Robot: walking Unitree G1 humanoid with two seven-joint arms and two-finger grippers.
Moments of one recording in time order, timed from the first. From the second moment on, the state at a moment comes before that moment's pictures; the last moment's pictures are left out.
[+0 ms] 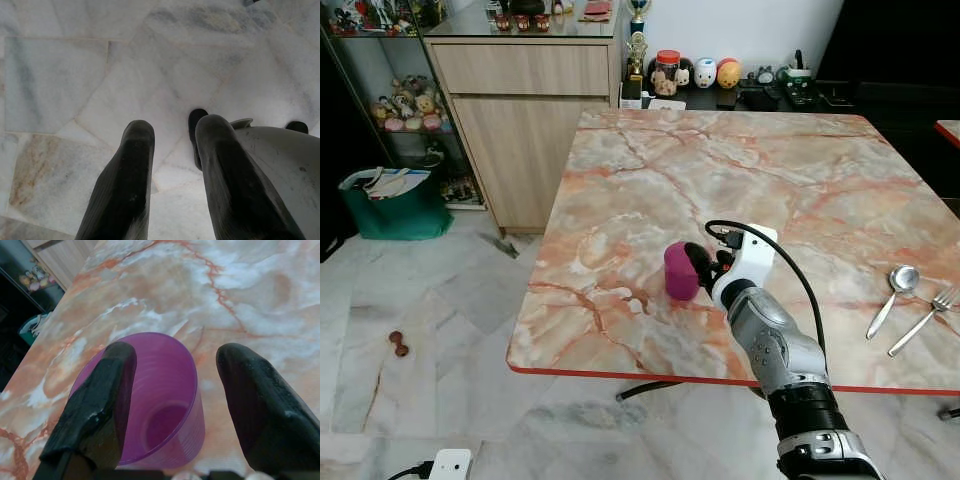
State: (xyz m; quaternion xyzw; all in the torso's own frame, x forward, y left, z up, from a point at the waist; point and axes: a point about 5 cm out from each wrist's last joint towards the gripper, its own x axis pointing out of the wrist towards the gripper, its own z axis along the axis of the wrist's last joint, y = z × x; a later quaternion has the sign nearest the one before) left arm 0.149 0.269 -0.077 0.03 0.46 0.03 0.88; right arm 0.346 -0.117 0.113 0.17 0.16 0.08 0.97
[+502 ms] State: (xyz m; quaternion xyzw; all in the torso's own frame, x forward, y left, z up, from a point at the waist) left arm 0.149 0.269 -0.077 0.03 0.46 0.03 0.88; right arm 0.345 -0.117 0.108 0.17 0.18 0.07 0.97
